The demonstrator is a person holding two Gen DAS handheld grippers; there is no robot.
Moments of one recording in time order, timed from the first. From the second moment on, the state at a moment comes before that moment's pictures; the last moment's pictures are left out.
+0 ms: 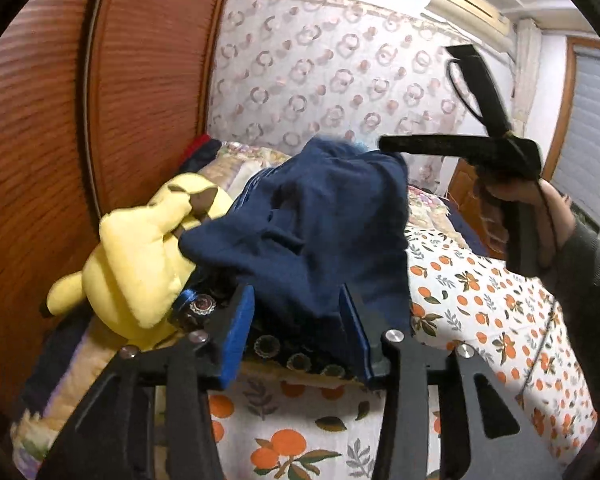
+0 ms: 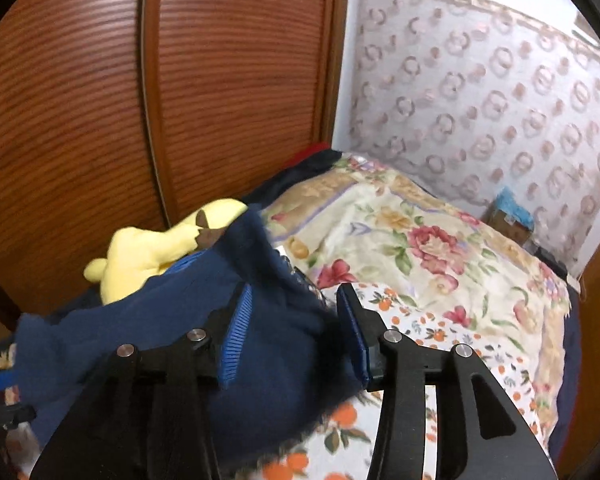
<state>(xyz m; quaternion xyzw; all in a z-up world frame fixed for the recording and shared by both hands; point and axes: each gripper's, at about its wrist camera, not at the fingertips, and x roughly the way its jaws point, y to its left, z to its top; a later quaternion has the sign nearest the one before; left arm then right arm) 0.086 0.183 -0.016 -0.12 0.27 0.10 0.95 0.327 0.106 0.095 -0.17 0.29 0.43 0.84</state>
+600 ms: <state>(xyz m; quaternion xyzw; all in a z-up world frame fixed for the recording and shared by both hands) 0.076 0.094 0.013 -0.04 0.26 0.04 0.96 0.184 -0.107 0.091 -0.08 0.27 0.34 0.90</state>
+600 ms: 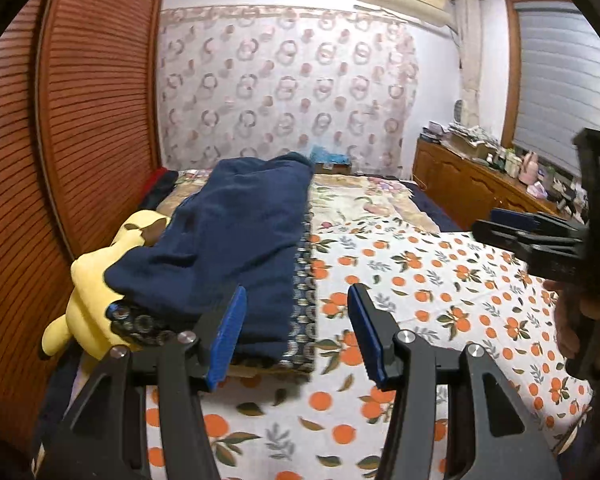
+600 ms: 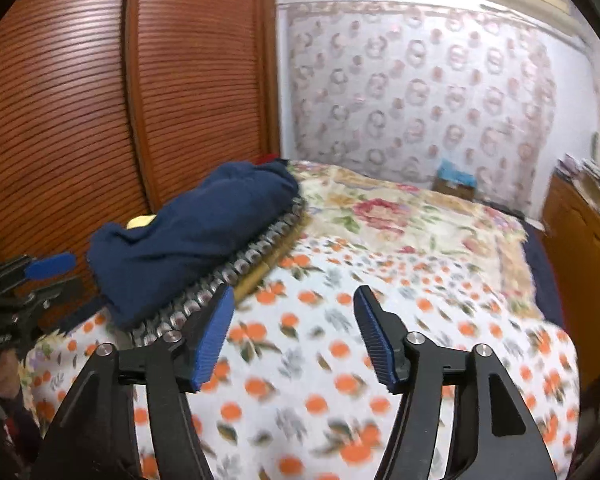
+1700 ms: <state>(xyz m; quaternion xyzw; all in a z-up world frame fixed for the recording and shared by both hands) 0.059 -0.004 0.080 0.00 0.21 0.02 0.98 0.106 -0.254 0.139 -0.01 0.20 0.21 0.96</state>
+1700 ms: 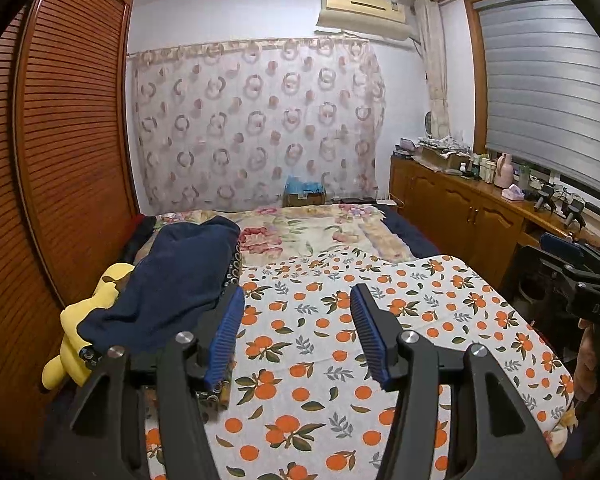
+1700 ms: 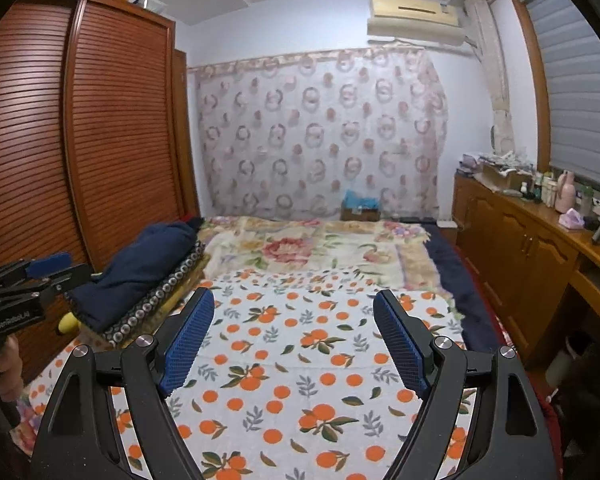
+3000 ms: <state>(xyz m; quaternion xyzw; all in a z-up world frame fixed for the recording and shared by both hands) 0.056 -0.008 0.078 0.00 0.21 0.02 0.98 0.107 -0.262 0.136 -0.01 0.20 0.20 0.96</state>
